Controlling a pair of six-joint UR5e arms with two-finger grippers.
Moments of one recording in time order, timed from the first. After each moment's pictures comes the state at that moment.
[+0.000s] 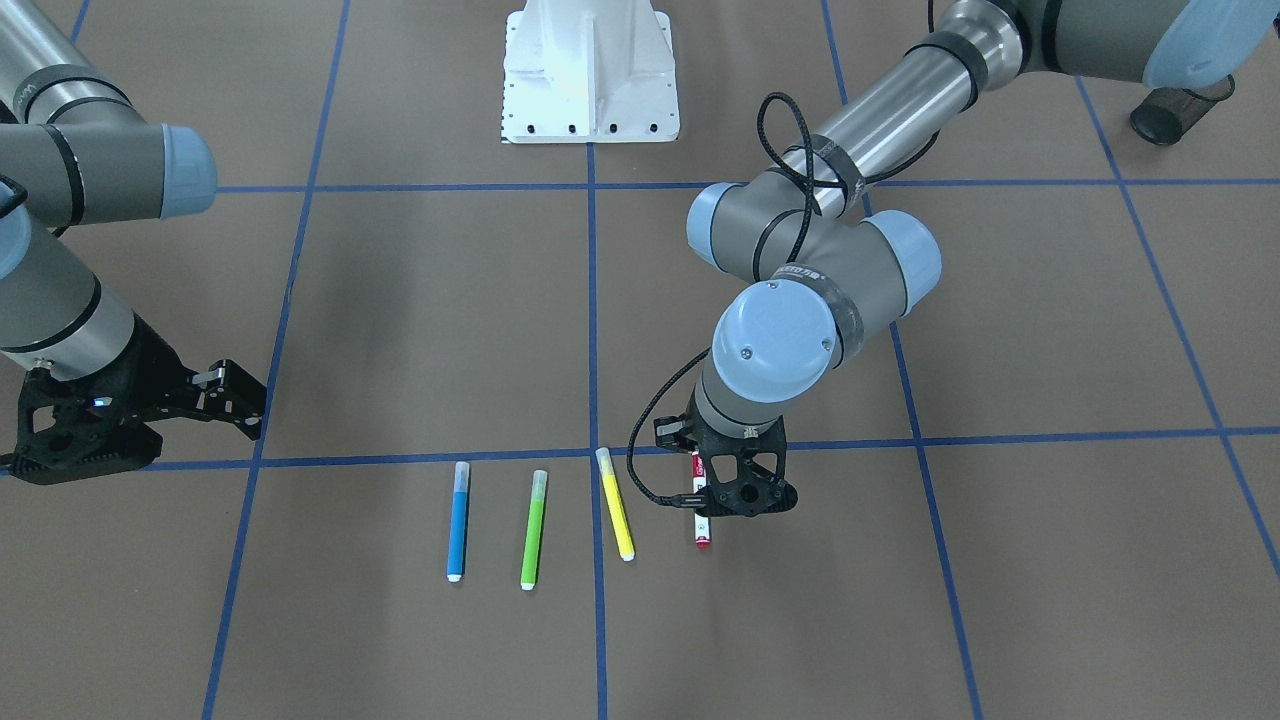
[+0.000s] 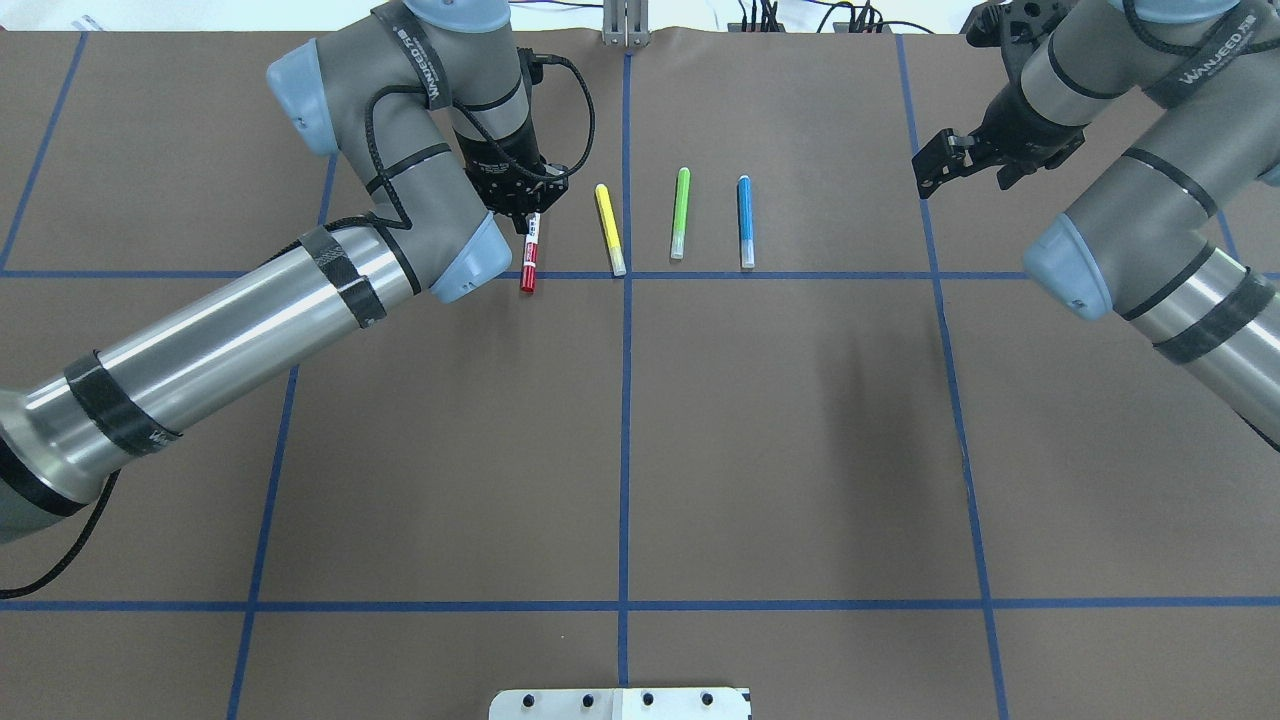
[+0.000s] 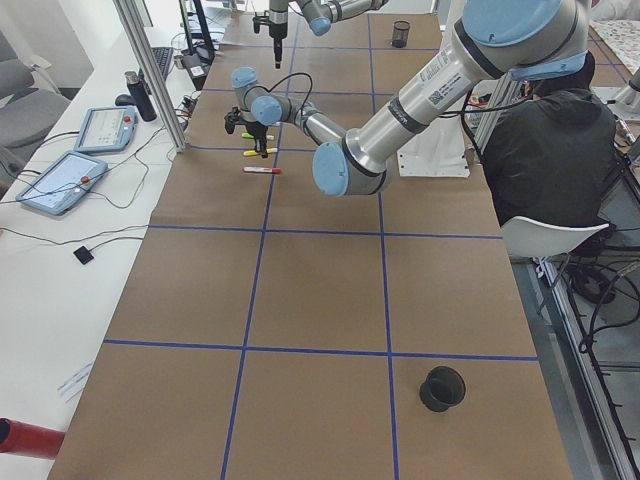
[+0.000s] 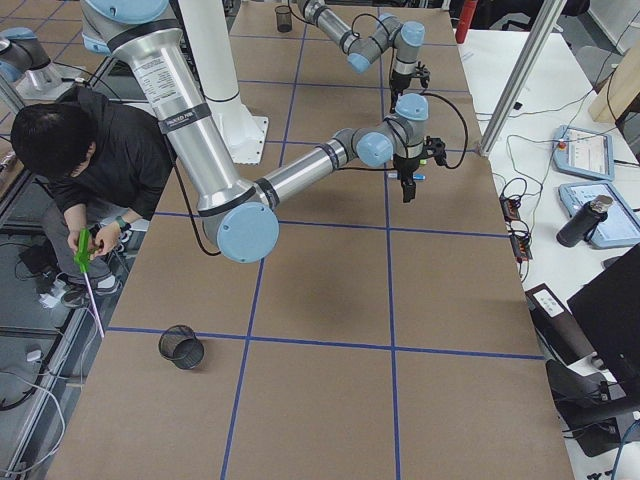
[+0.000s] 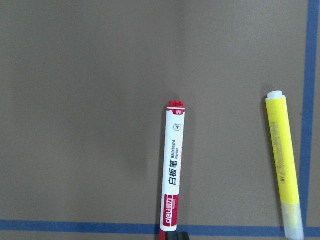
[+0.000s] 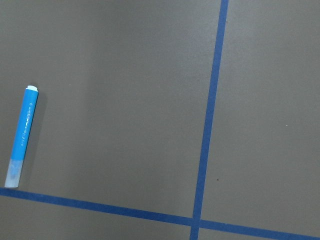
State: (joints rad) left arm -0.80 -2.55 -1.08 -1.69 -2.17 -0.97; right arm 1.02 -1.11 1.61 -1.45 2.15 0.66
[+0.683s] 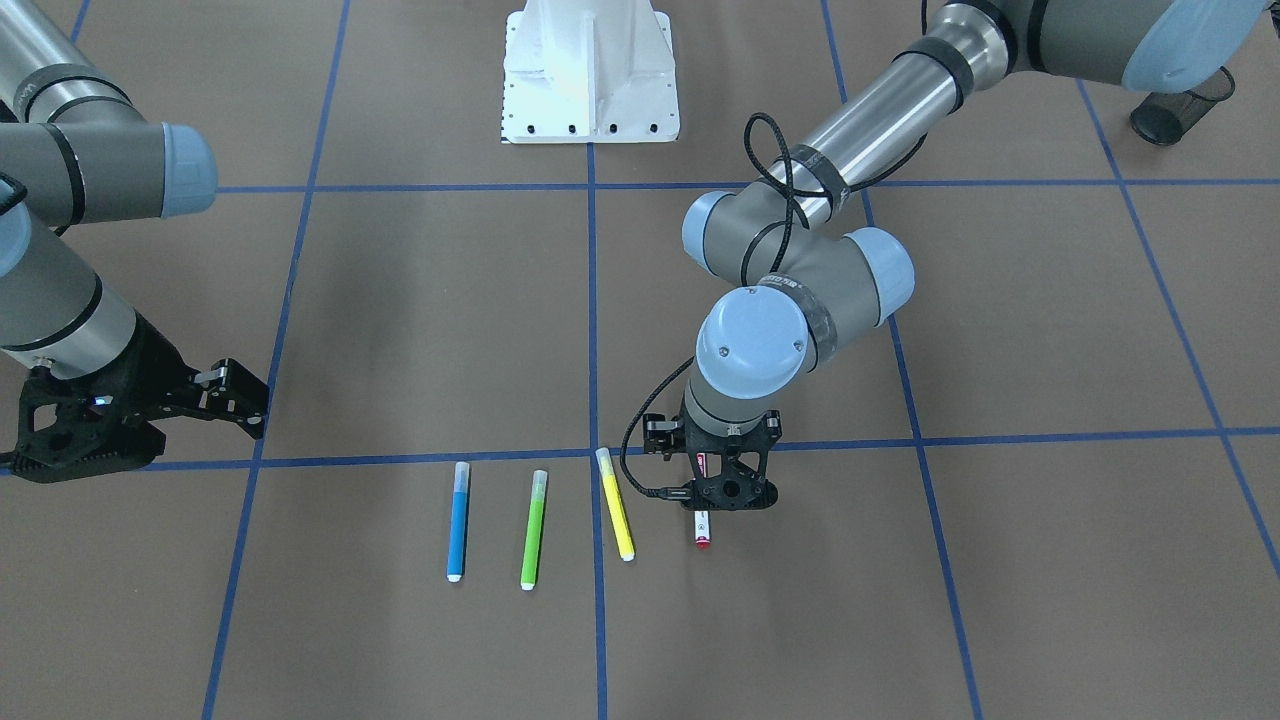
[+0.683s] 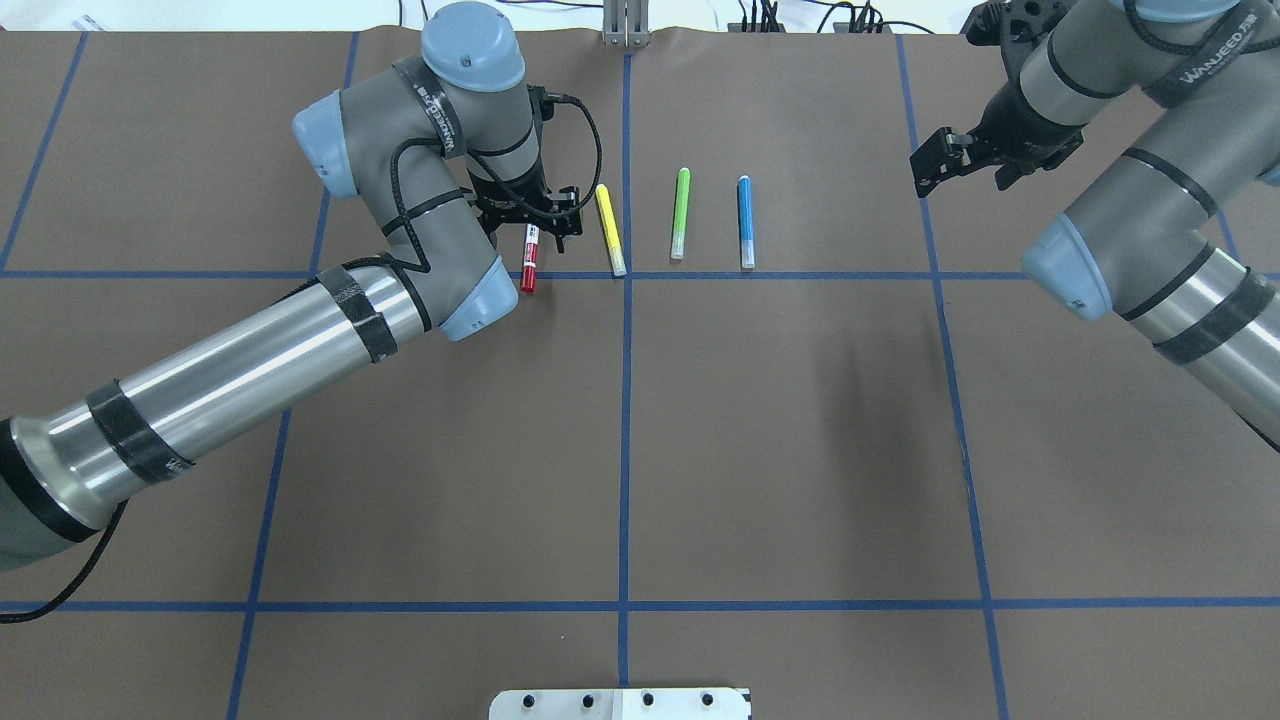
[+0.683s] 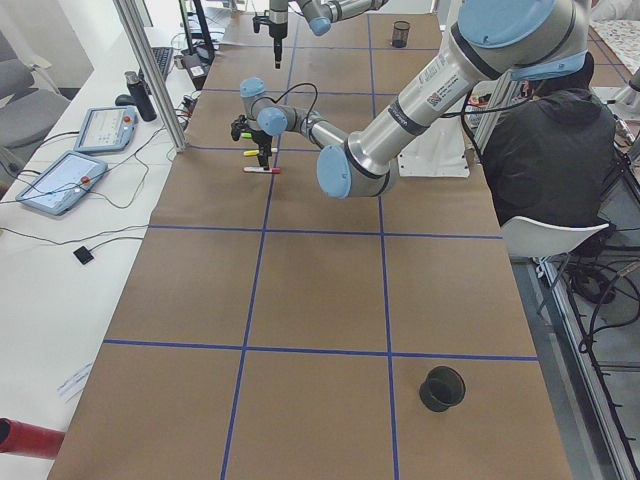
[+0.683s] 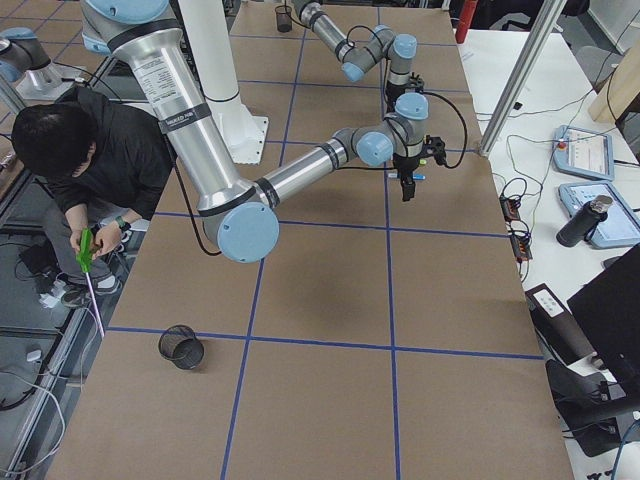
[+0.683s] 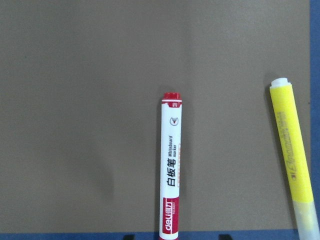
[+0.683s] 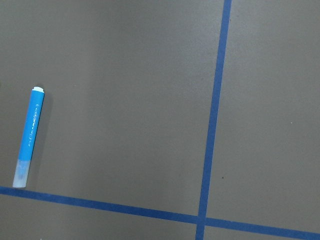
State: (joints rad) left arm -0.75 -2.54 -1.03 -1.78 -2.10 -0.98; right arm 1.02 -1.10 1.61 -1.45 2.15 0.68
